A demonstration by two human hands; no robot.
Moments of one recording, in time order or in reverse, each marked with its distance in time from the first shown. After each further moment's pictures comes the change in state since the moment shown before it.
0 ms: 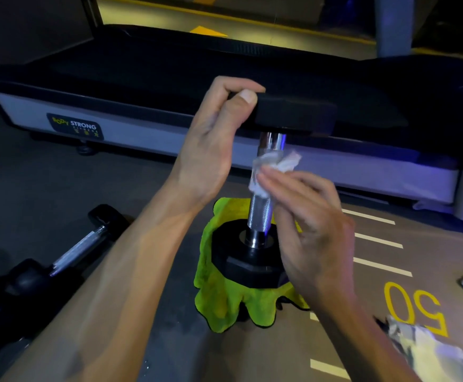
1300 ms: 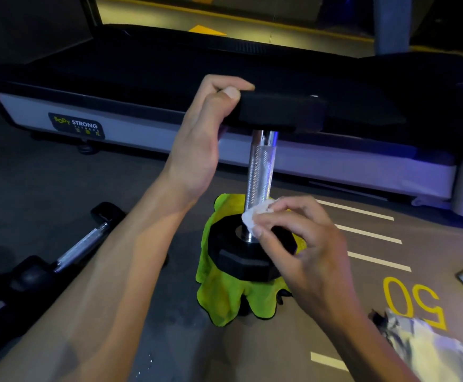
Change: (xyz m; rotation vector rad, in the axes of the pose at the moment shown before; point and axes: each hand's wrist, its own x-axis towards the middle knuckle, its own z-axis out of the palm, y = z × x) left_hand 0.001 -0.004 -0.010 -0.086 -0.007 -0.043; right_hand -0.027 -0.007 -0.014 0.214 -0.196 0.296
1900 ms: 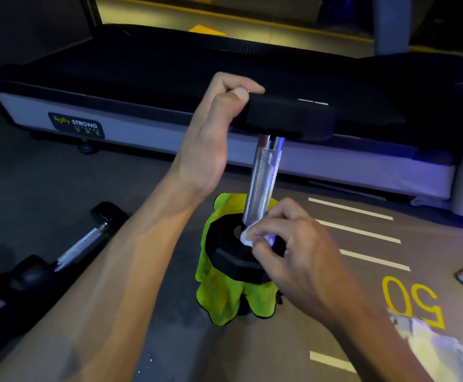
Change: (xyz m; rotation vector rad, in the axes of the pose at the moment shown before) left_hand 0.000 -0.001 0.007 -0.006 -0.048 0.011; right_hand 0.007 -0.013 -0.005 -0.258 -0.281 0.049
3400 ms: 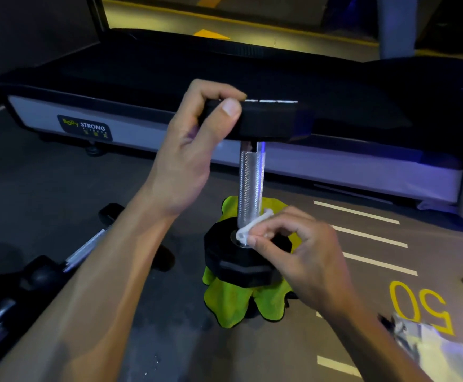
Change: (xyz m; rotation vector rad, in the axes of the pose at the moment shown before) left_hand -0.022 0.008 -0.036 0.165 0.014 0.137; right_hand 0.008 0.004 0.014 0.348 0.122 -0.079
